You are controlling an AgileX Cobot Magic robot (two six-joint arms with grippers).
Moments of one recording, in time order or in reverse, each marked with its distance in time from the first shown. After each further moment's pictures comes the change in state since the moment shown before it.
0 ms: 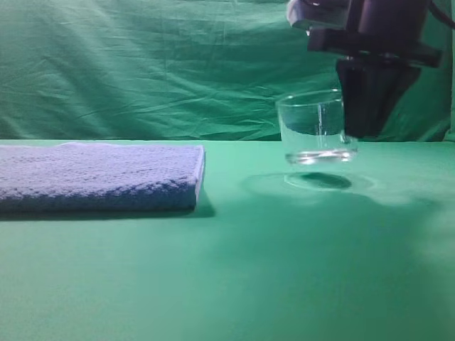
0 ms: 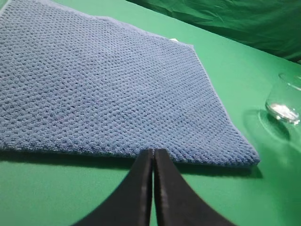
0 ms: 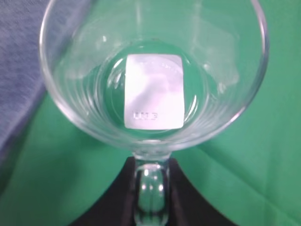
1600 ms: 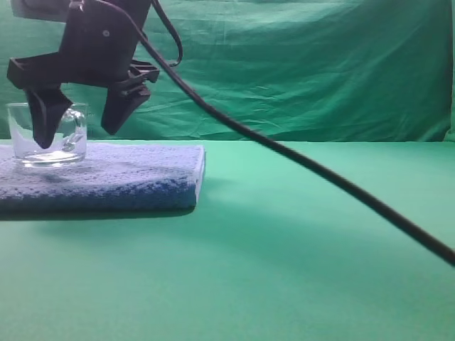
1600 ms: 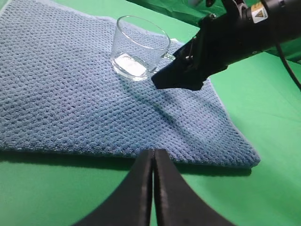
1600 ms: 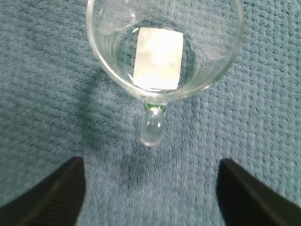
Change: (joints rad) left arm 0.000 0.000 0.000 0.000 0.000 0.000; right arm 0.295 0.377 -0.559 -0.039 0.108 -0.016
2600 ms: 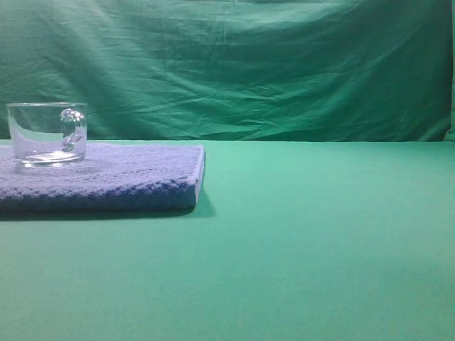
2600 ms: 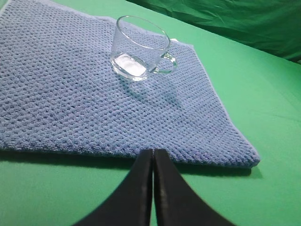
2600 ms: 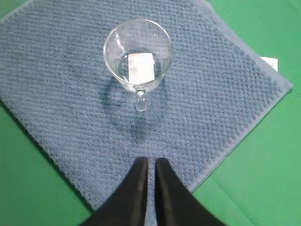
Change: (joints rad) left arm 0.000 0.000 0.000 0.000 0.000 0.000; right arm 0.000 -0.303 -0.008 -0.065 0.171 0.207
